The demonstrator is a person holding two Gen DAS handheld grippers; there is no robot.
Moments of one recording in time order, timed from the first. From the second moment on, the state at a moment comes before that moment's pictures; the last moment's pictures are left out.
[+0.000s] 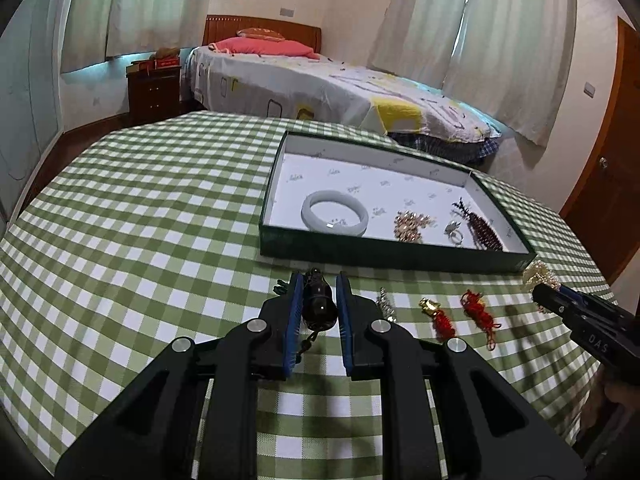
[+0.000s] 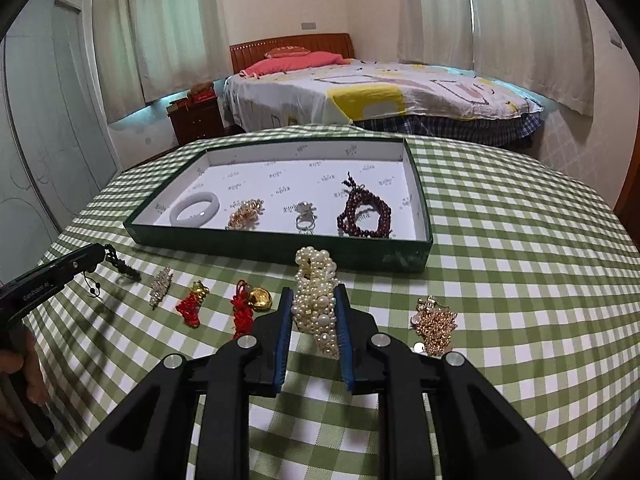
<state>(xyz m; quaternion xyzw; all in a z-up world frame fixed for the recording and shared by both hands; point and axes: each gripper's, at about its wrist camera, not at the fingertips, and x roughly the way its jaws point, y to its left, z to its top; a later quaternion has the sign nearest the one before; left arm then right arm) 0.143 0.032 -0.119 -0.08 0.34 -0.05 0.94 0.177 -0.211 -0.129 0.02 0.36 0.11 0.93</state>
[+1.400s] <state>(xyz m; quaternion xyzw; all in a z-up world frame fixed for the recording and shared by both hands) 0.326 -0.004 -0.102 -0.08 0.34 -0.08 0.93 0.322 -0.193 -0.103 0.03 0.31 0.13 0.94</state>
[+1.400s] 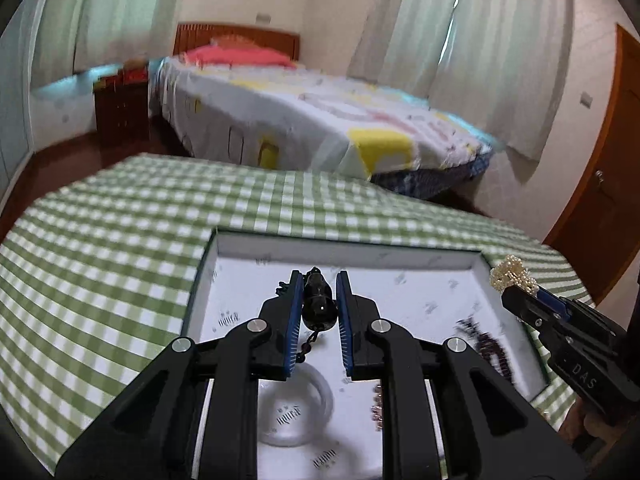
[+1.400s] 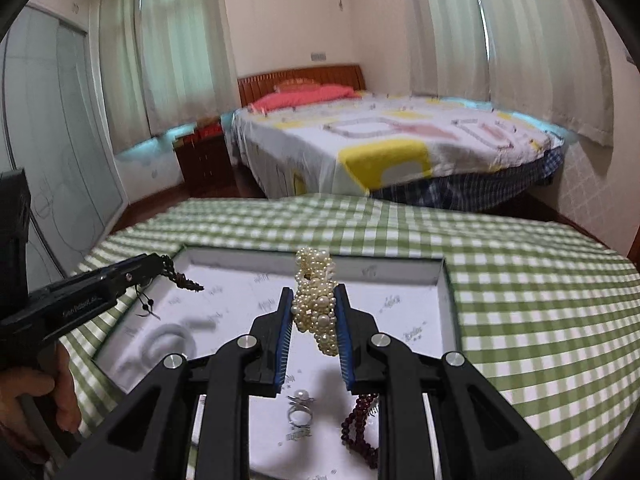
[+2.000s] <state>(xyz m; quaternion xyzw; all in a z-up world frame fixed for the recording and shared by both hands) 0.376 0.007 -0.152 -0.10 0.45 -0.06 0.88 0.353 -0.185 -0.153 0.02 0.41 0.13 0.90</state>
